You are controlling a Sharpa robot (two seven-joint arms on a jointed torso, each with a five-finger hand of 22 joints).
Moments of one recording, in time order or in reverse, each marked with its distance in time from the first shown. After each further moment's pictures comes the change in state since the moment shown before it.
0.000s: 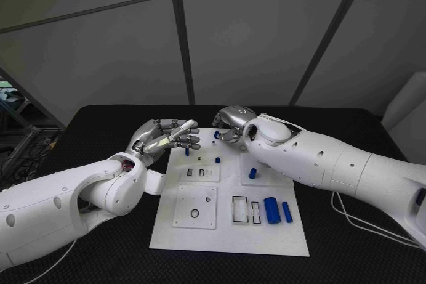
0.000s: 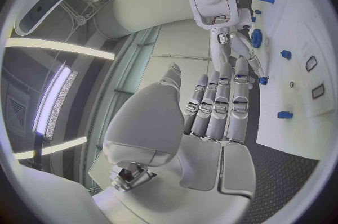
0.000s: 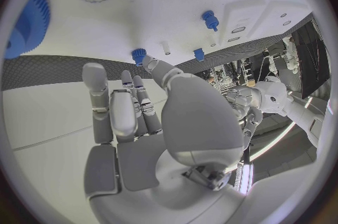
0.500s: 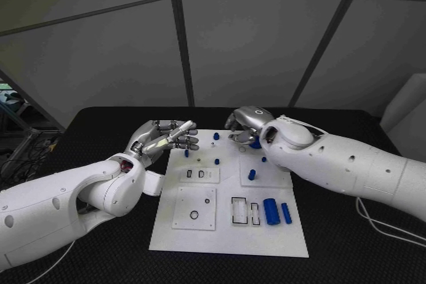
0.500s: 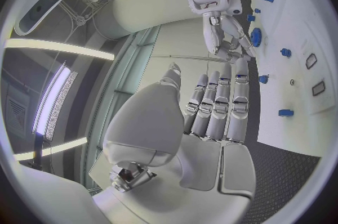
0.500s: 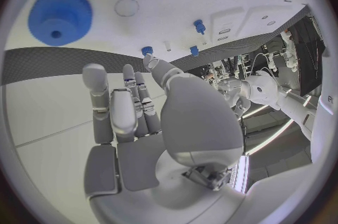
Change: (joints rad) left arm 0.000 -0.009 0.000 -0.004 0.000 0.002 -0.003; left_hand 0.000 0.000 0.000 0.000 0.000 0.000 0.000 0.000 0.000 0.000 0.000 0.000 0.000 0.000 0.000 -0.004 0.001 0.000 0.000 0.000 -0.004 0.000; right arm 0.001 -0.202 0.001 0.205 0.030 -0.038 0.000; right_hand 0.009 0.010 -0.040 0.019 0.012 0.096 0.007 0.038 0.018 0.154 -0.025 0.102 0.027 -0.002 -0.010 -0.007 -0.004 0.000 0.026 -0.011 0.019 0.034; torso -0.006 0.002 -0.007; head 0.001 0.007
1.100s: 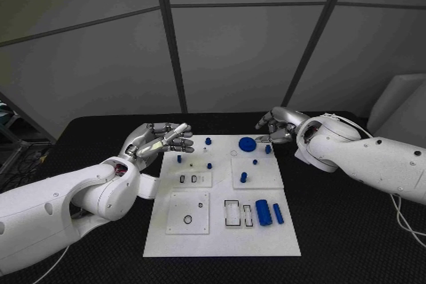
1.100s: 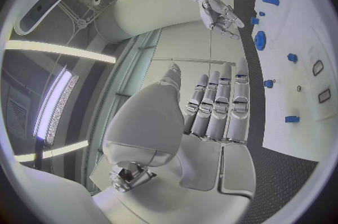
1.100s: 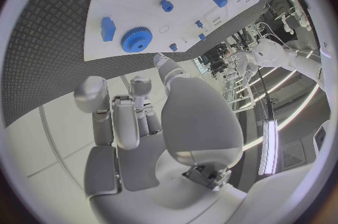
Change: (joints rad) left arm 0.000 -0.005 0.000 -0.003 0.000 0.001 -0.001; left_hand 0.000 0.000 0.000 0.000 0.000 0.000 0.000 0.000 0.000 0.000 0.000 0.000 0.000 -0.003 0.004 0.000 0.001 0.000 0.000 0.000 0.000 -0.001; right arm 0.002 -0.232 0.040 0.134 0.289 0.100 -0.054; right_hand -0.027 -0.017 -0.202 0.113 0.077 -0.126 -0.015 0.030 -0.009 0.105 -0.033 0.875 0.844 0.000 -0.035 0.144 0.238 -0.024 0.119 -0.030 0.099 0.180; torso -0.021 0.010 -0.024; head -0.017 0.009
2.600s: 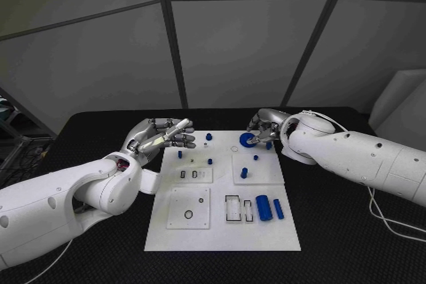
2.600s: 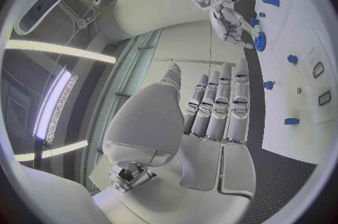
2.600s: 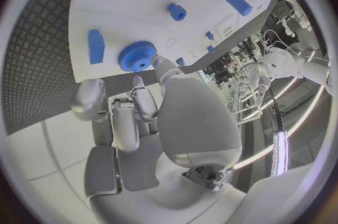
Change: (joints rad) left arm 0.000 0.009 0.000 -0.005 0.000 0.003 0.000; left_hand 0.000 0.000 -0.003 -0.003 0.000 0.000 0.000 0.001 0.000 0.000 0.000 0.000 0.000 0.000 0.000 0.000 0.001 0.000 0.000 0.000 0.000 -0.001; right arm -0.008 0.161 -0.011 -0.178 -0.035 0.096 -0.030; right_hand 0.057 0.018 -0.038 0.011 0.000 -0.030 0.002 0.051 0.002 0.108 0.007 0.253 0.295 0.000 0.007 0.048 -0.001 -0.015 0.021 0.014 0.039 0.070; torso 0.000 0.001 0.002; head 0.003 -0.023
